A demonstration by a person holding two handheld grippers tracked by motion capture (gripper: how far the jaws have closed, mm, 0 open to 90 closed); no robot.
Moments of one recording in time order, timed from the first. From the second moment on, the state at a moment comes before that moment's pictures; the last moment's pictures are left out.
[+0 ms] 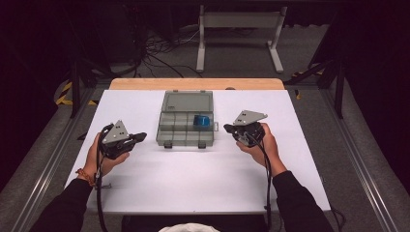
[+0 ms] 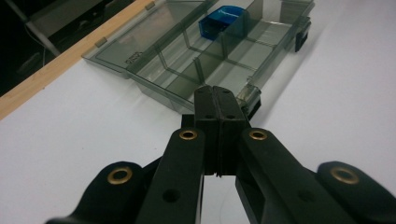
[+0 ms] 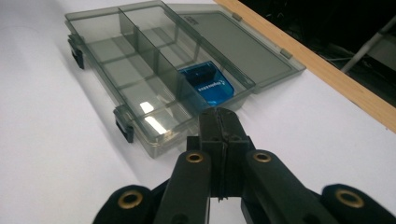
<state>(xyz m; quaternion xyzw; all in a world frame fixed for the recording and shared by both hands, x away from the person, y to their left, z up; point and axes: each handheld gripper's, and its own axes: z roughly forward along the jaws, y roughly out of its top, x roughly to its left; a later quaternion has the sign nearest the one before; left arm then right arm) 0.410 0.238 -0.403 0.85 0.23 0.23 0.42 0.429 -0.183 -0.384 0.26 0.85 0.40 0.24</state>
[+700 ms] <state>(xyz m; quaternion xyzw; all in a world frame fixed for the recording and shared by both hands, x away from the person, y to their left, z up) 0.471 0.237 -0.405 0.85 0.26 0.21 0.40 0.471 -0.209 -0.402 0.32 0.84 0.36 0.24</state>
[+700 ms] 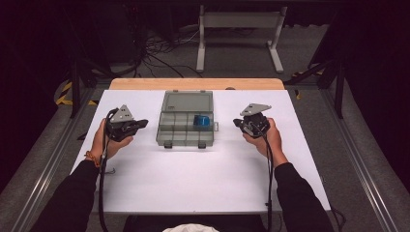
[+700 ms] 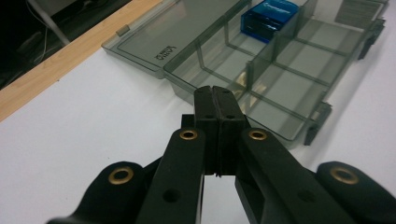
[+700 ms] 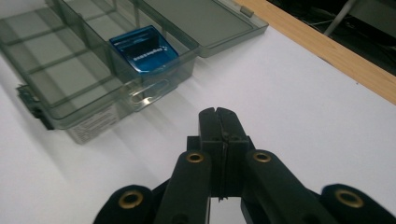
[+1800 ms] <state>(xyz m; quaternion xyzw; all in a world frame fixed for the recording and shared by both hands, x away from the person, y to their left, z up) 0.580 0.222 -0.418 0.84 0.36 0.19 0.35 0.583 -0.175 -0.411 0.39 0.85 0.29 0.21</state>
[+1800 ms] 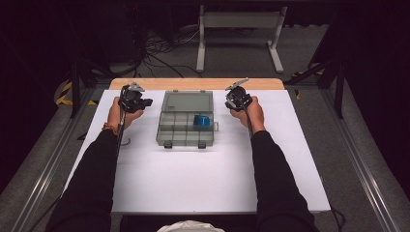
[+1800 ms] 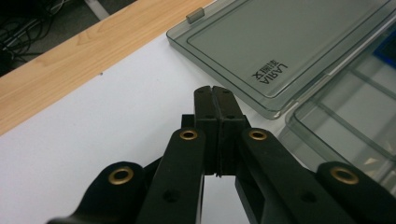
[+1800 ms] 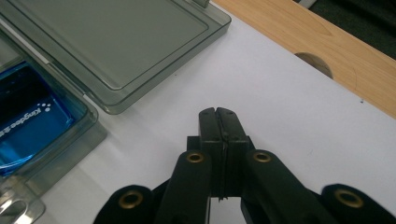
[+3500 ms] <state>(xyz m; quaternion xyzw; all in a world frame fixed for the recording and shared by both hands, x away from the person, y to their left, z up) 0.608 0.184 -0.453 0.85 0.37 0.17 0.32 0.610 -0.134 -0.443 0.37 0.86 0.29 0.19</state>
